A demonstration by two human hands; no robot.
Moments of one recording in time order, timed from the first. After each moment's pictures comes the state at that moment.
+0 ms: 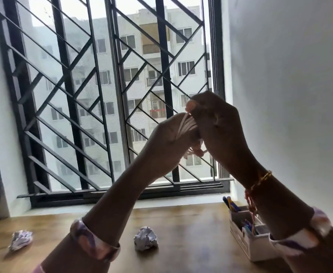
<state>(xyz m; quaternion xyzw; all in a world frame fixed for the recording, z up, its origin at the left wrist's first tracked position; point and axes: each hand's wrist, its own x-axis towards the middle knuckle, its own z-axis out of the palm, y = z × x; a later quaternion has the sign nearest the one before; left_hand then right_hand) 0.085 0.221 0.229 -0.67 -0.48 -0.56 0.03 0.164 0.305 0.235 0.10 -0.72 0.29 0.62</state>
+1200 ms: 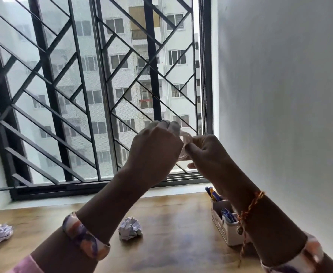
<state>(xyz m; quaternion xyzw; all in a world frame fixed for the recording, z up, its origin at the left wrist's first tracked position) 0.088 0.240 0.211 -0.53 -0.66 -0.21 0.49 0.175 0.320 0.193 -0.13 -0.78 0.43 0.44</state>
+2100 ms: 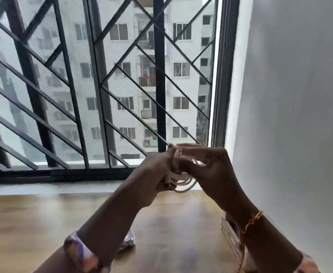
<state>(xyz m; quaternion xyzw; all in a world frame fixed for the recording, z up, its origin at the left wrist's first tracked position) -0.016 0.319 0.151 -0.31 -0.62 -0.64 -0.32 0.078 0.410 0.137 0.01 -0.77 0.45 0.46</state>
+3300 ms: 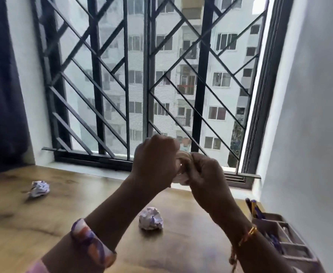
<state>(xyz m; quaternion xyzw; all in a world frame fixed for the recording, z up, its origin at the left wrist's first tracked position) 0.010 0.236 0.172 -0.42 -0.80 -0.24 0.36 0.072 0.329 0.133 -0.04 -0.83 0.39 0.40</state>
